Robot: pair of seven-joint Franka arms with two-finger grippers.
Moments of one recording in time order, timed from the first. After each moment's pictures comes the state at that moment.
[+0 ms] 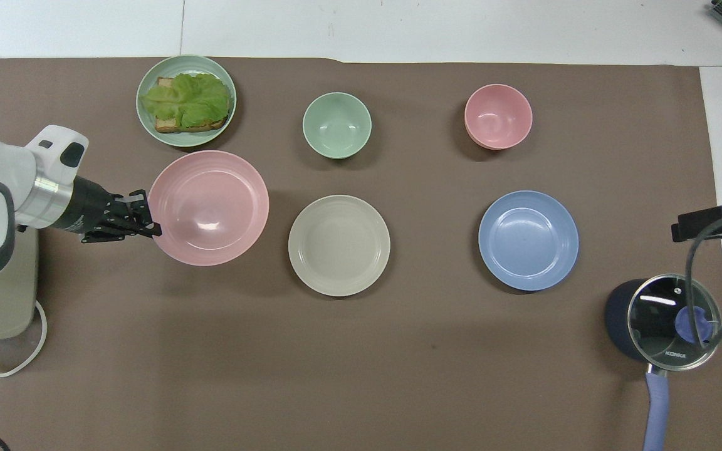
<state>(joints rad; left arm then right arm) -0.14 0.10 0.04 -1.92 -0.41 1.89 -0.29 0.07 -0.10 -0.09 -1.62 -0.03 1.52 -0.01</state>
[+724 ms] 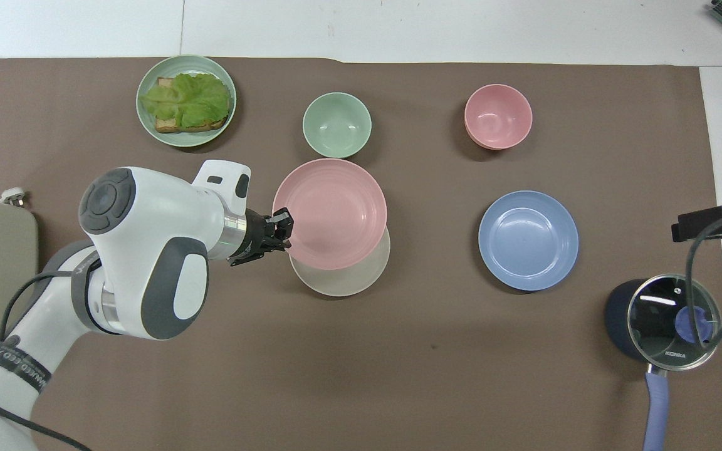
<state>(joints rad) -0.48 0.11 0.04 -2.06 -0.44 2.26 -0.67 0.07 -0.10 -0.10 -1.62 -0.03 1.52 -0.01</state>
